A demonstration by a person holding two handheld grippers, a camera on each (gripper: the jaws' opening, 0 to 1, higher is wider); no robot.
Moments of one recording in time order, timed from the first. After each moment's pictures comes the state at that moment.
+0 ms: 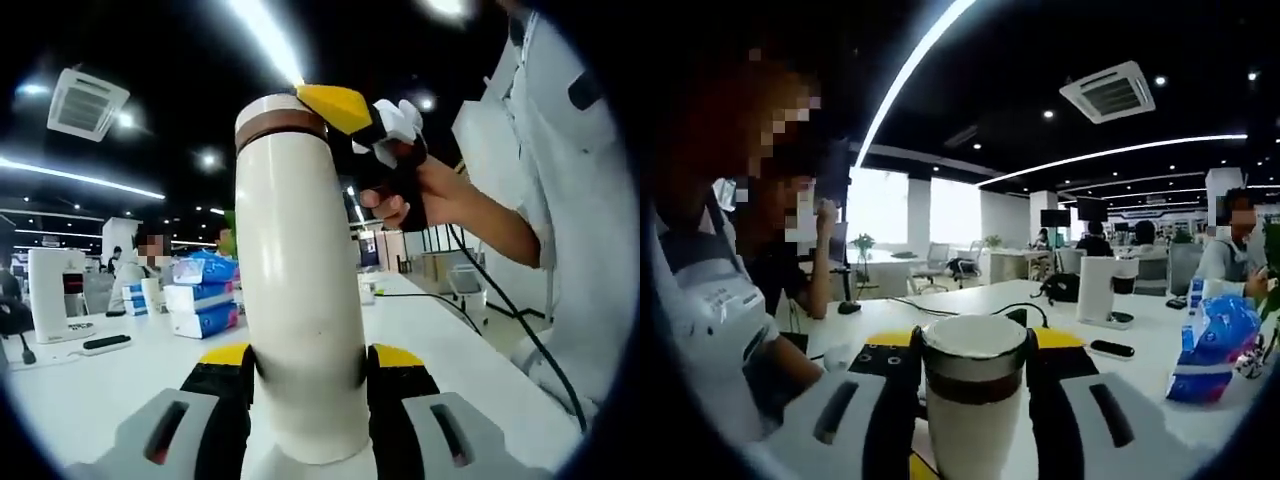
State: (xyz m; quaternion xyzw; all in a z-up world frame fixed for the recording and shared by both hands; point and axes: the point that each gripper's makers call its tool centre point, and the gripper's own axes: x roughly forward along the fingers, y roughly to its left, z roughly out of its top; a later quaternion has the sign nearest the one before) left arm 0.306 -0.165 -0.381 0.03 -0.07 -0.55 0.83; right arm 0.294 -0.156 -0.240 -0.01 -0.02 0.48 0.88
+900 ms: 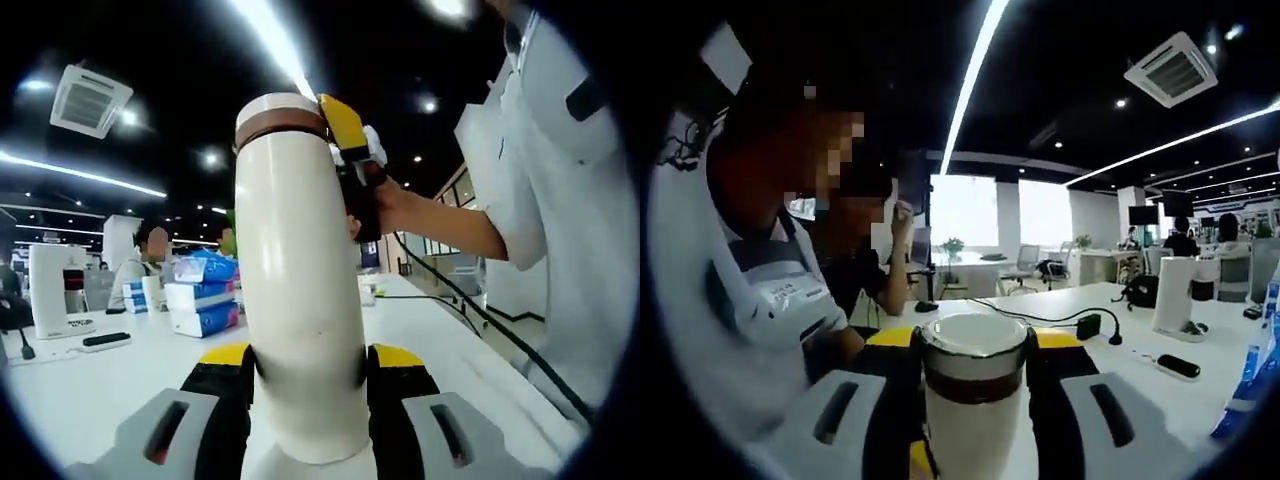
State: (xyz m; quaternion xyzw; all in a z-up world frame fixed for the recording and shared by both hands) left arm 0.308 -0.163 -0.381 0.02 -0.07 -0.55 0.83; right arm 0.287 -0.143 -0.241 0.01 -0.01 0.66 0.75
